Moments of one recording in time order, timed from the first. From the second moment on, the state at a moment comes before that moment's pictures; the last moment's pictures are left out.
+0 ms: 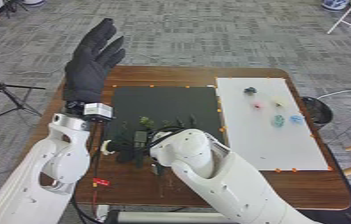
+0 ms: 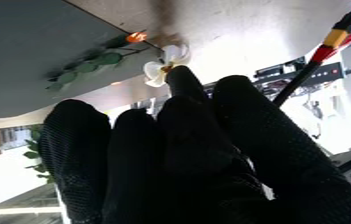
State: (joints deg) left arm 92.7 -59.0 -80.6 -109.3 45.0 -4.6 21.8; right arm -67.4 -77.5 39.2 -95.5 -152.2 -30.7 -11.5
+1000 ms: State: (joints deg) left arm 91.1 -59.0 -79.1 -108.2 44.9 -4.5 21.9; right arm -68.4 -79.6 40.0 -94.0 -156.3 -32.5 -10.4
